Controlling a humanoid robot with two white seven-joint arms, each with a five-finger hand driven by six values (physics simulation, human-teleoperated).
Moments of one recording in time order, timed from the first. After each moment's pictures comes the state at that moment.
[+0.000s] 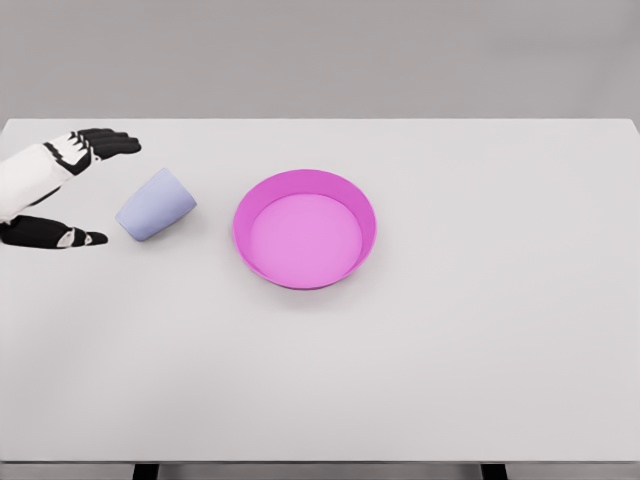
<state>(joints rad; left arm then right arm) -0.11 0.99 -0.15 -1.72 -0.02 -0.61 -0.24 0.00 0.00 -0.07 -0.01 0.08 -0.06 0.06</state>
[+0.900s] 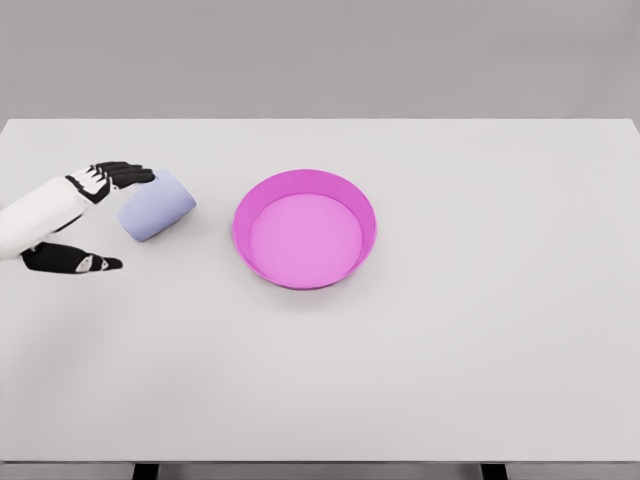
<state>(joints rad) -0.05 0.87 -0.09 -1.68 -0.07 -0.61 -0.31 0.01 0.00 -0.07 -0.01 0.08 -0.06 0.07</state>
